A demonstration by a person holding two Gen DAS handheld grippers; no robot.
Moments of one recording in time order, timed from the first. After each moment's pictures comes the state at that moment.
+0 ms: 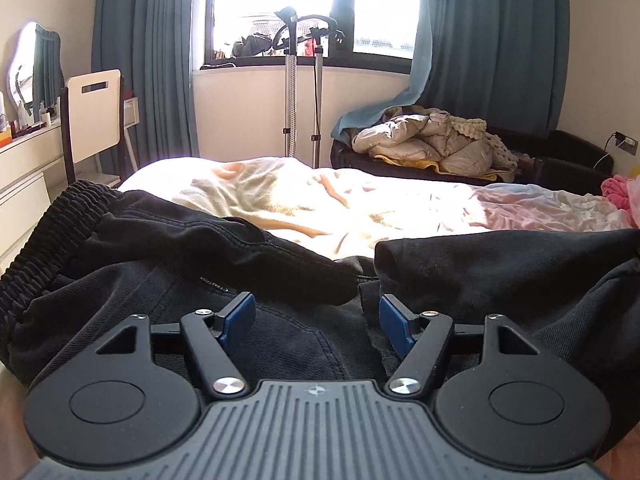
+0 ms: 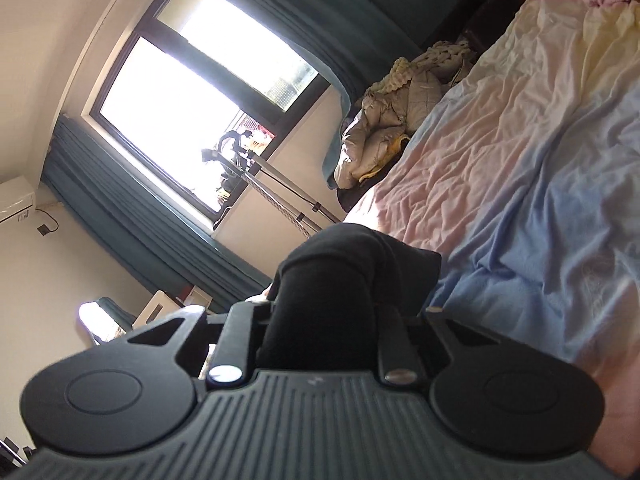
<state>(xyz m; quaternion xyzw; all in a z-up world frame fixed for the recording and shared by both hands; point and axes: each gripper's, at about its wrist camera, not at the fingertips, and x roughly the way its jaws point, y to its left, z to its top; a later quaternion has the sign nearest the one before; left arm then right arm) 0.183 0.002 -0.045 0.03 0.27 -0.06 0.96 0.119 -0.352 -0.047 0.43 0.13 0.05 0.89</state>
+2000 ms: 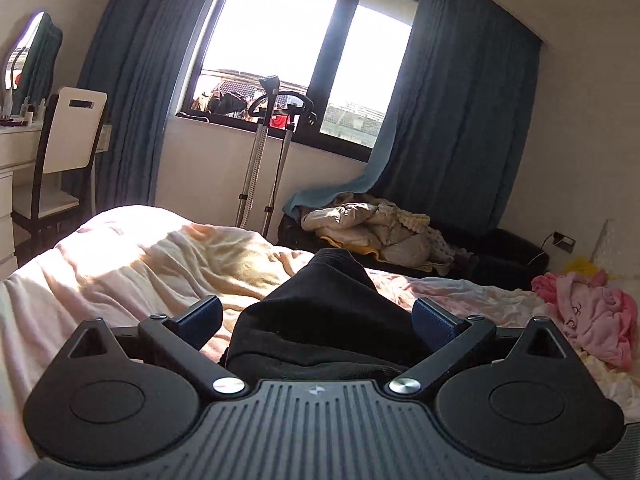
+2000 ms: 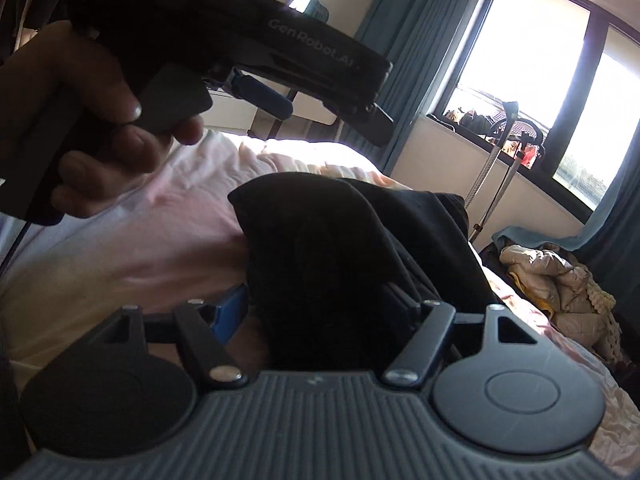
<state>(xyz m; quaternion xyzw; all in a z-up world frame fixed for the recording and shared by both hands) 0.114 0.069 -0.013 -0.04 0.15 -0.13 0.98 0.066 -0.099 -0.043 -0.25 0.16 0.28 0.91</state>
